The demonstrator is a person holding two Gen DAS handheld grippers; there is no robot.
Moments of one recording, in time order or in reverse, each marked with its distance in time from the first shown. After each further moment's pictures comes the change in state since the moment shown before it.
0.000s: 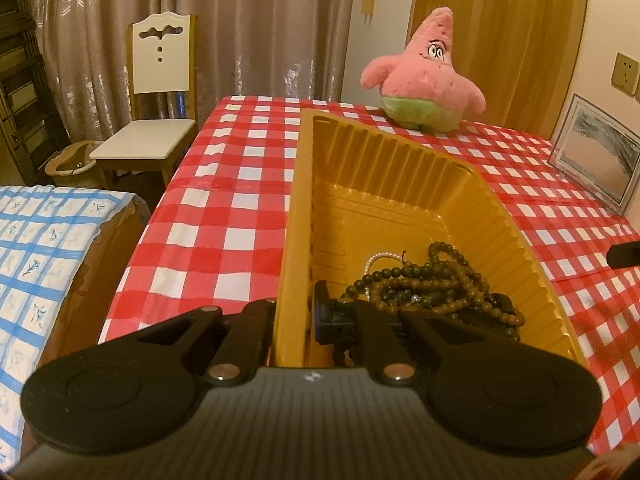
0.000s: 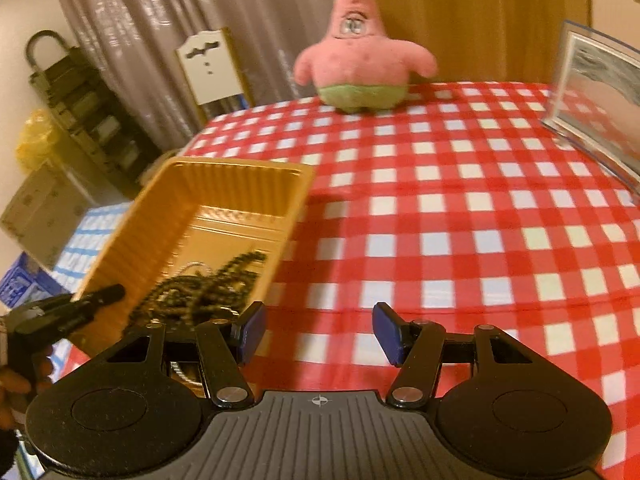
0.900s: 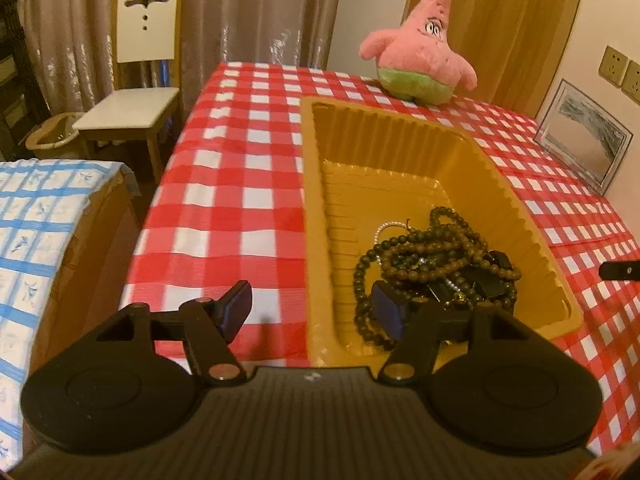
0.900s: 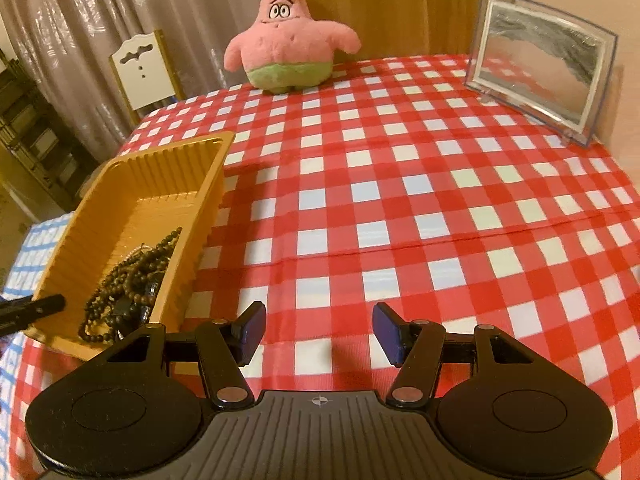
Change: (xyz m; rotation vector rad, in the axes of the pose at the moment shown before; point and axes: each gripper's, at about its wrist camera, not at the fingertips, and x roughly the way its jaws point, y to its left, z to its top) left arm -0.019 0.041 -0.009 -0.012 0.091 -0.081; right arm -0.011 0.004 -0.045 0.094 -0.014 -0.197
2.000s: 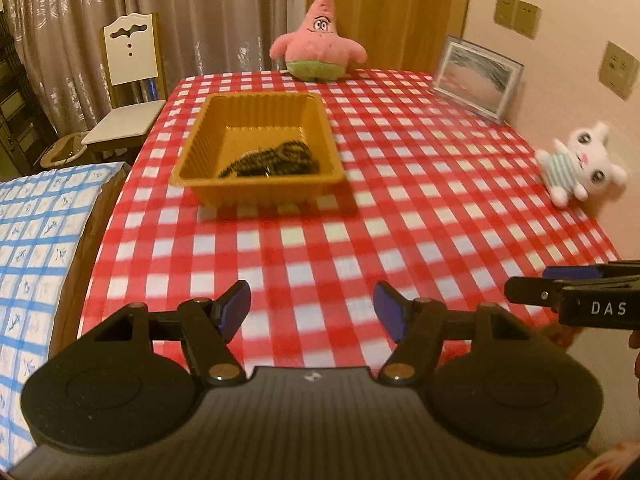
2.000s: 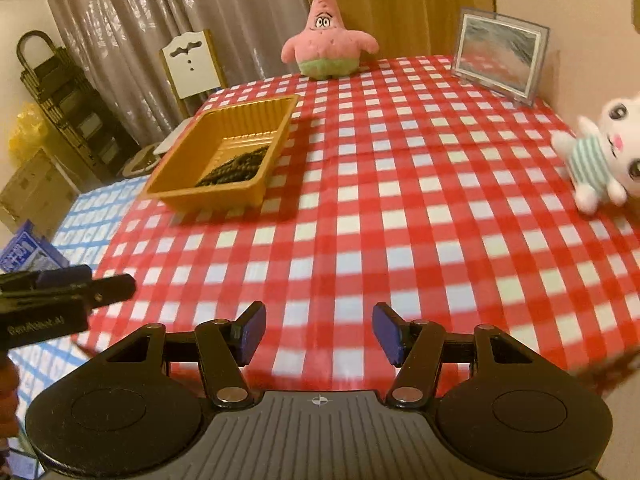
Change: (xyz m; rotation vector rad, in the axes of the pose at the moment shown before) left arm -0.208 -0.189 -0.123 0.117 0.026 0.039; right arm -0.192 0.015 -0.152 -0.036 -0.009 0.091
